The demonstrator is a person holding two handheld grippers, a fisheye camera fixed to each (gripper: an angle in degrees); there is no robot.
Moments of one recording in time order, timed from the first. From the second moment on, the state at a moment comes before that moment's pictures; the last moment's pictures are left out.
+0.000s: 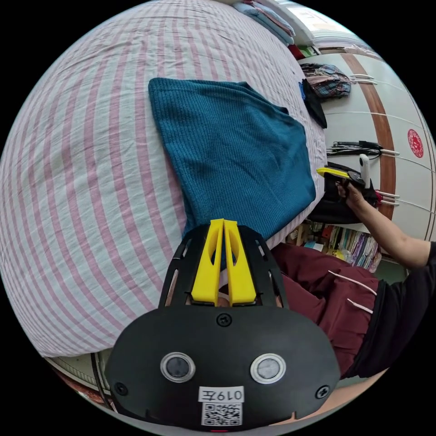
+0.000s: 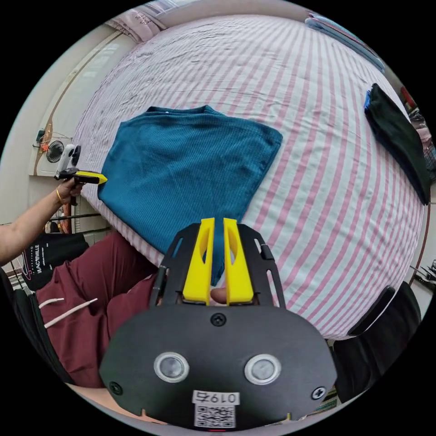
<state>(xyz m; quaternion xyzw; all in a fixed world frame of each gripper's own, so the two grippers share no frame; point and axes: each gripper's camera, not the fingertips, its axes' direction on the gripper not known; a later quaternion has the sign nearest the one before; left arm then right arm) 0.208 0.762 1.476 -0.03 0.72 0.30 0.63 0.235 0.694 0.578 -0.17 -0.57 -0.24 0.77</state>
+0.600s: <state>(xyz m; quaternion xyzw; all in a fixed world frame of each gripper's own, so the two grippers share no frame) 0.187 0.844 1.310 0.16 0.65 0.29 0.69 0.321 0.700 0.408 -0.08 -0.49 -0.18 0.85</state>
